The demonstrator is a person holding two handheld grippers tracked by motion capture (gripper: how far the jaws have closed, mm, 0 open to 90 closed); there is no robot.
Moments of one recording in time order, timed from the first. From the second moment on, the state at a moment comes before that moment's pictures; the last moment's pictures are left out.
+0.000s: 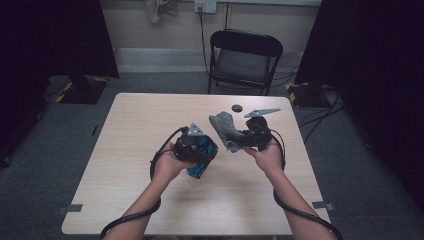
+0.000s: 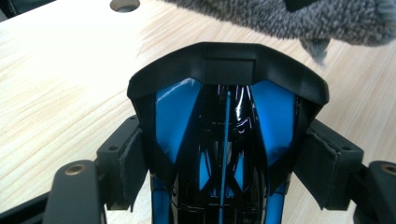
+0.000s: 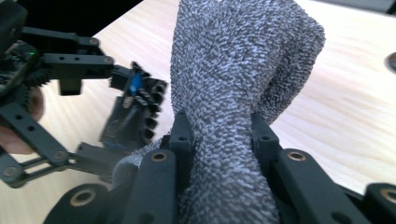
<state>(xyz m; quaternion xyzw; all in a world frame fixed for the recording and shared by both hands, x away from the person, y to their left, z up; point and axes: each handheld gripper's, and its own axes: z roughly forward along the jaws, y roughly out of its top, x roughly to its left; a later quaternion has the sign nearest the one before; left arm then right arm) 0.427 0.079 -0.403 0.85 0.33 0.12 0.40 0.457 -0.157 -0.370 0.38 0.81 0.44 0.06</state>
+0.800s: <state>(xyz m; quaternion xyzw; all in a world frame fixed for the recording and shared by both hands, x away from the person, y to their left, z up) 0.428 0.083 -0.404 0.85 0.33 0.13 0.39 0.458 -0.132 -0.368 0.34 0.85 0.39 -0.01</state>
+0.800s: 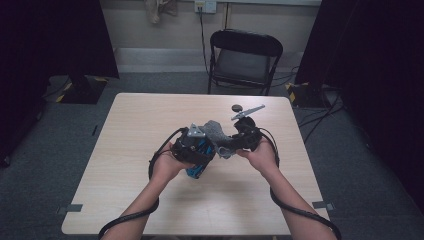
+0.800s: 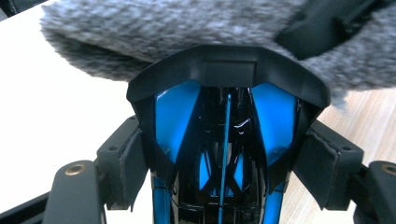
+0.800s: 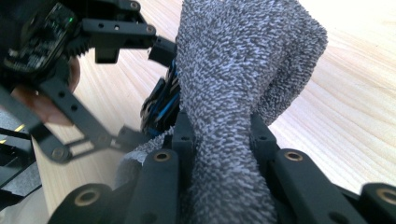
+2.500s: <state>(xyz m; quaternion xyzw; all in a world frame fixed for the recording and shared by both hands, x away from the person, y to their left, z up) 0.425 0.097 -0.391 0.83 0.35 0.14 0.41 0.467 -0.156 -0.367 0.38 0.83 0.40 0.02</state>
